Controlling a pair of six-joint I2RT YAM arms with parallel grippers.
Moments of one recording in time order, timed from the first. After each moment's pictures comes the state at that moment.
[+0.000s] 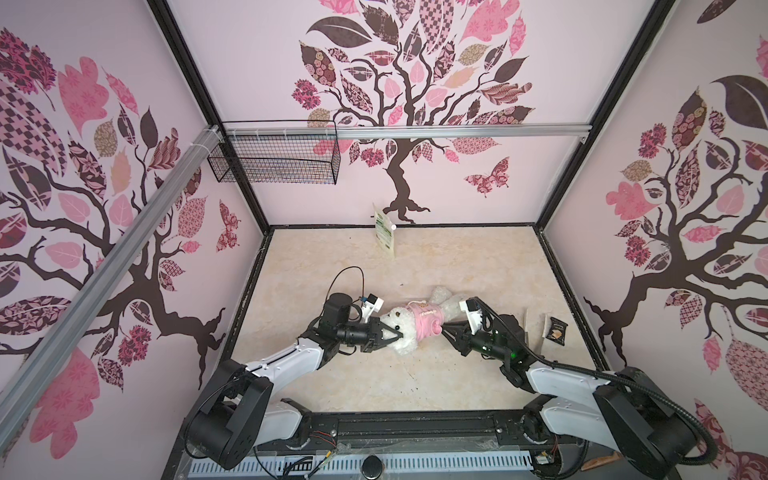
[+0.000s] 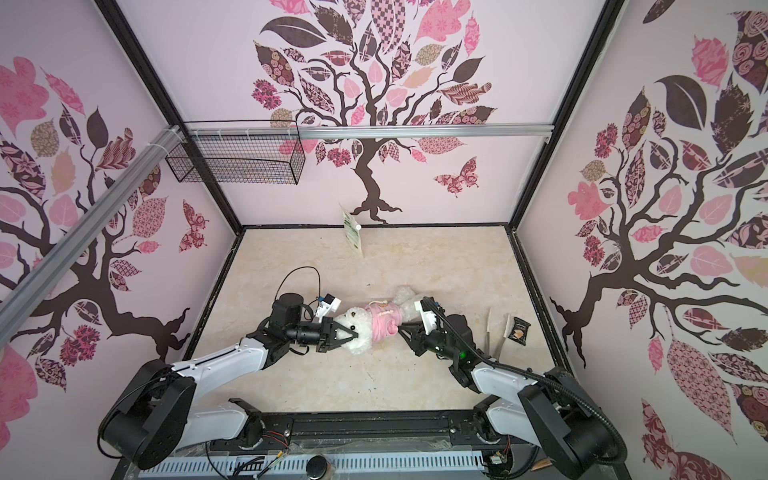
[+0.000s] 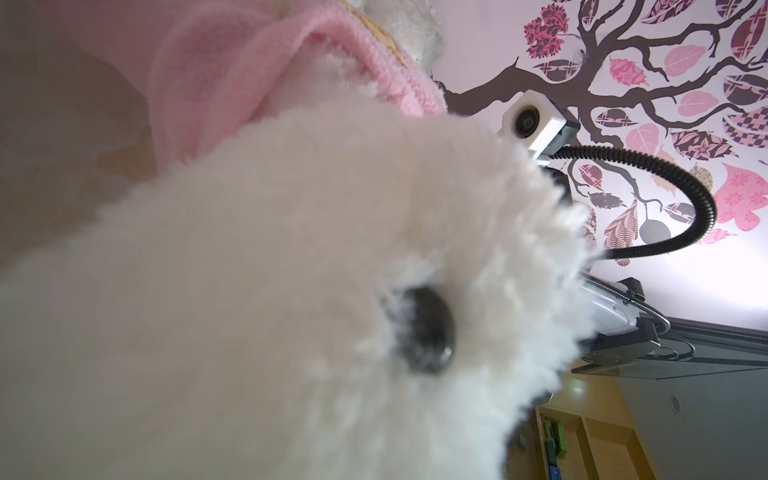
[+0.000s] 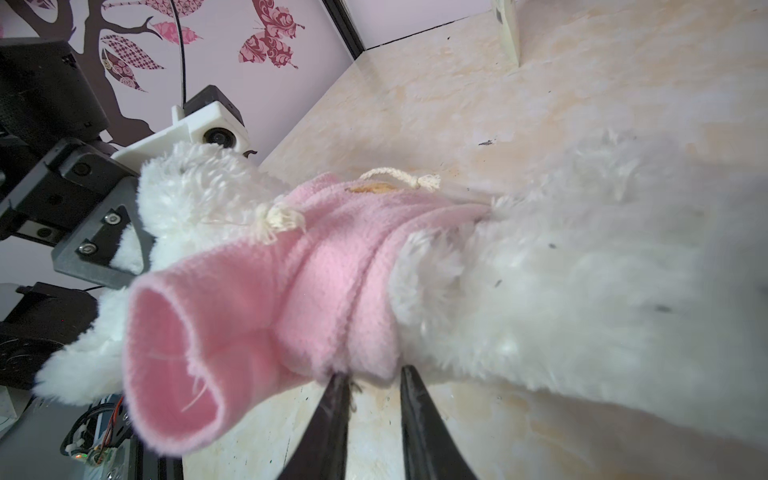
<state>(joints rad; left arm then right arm) -0.47 1.29 0.48 0.27 1.00 -0.98 0.48 1.21 0.18 0.71 -0.49 0.39</state>
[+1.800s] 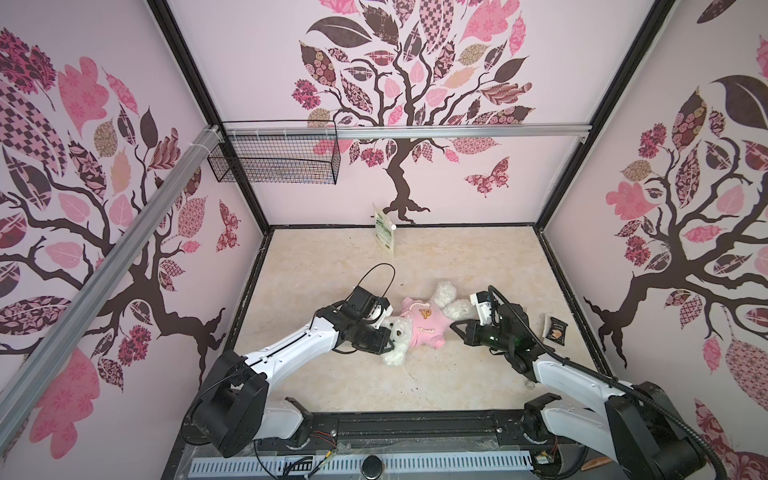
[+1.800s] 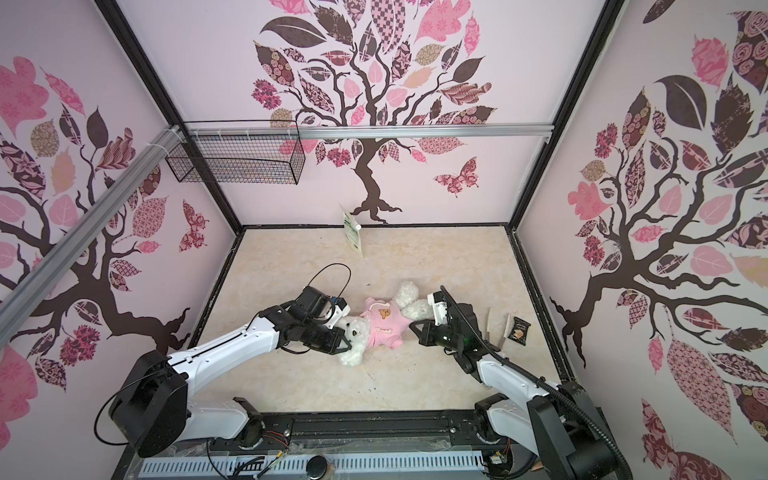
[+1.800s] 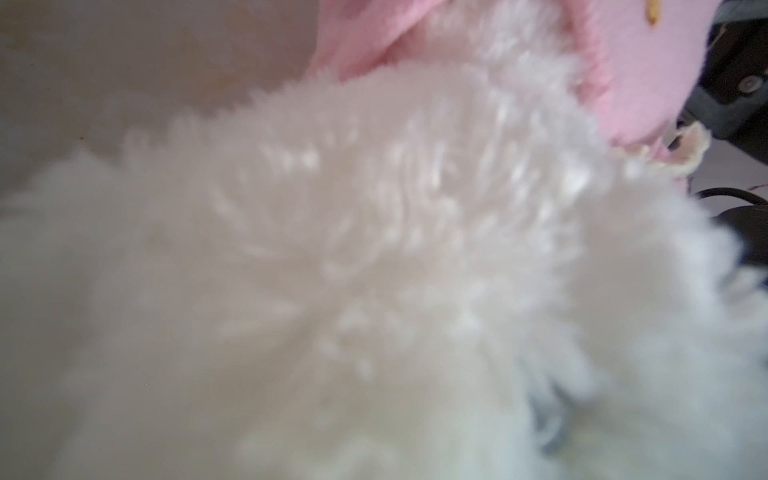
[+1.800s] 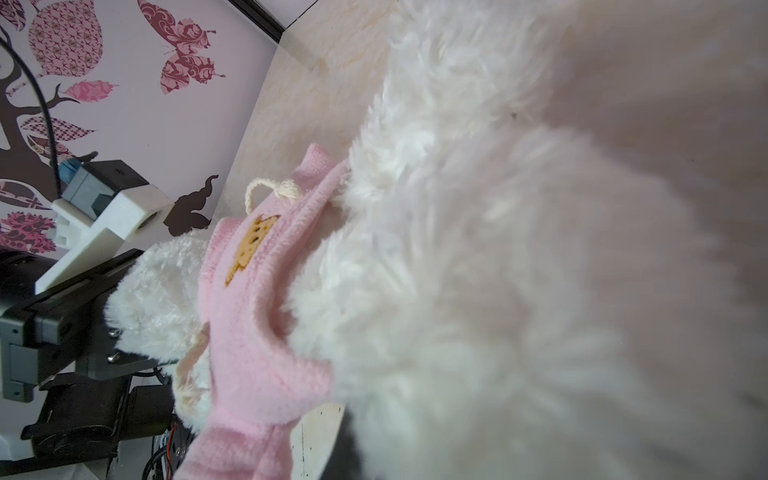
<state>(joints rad) -0.63 1.36 0.82 -0.61 0.43 -0.32 0.32 1.11 0.29 0.28 -0.53 0.55</state>
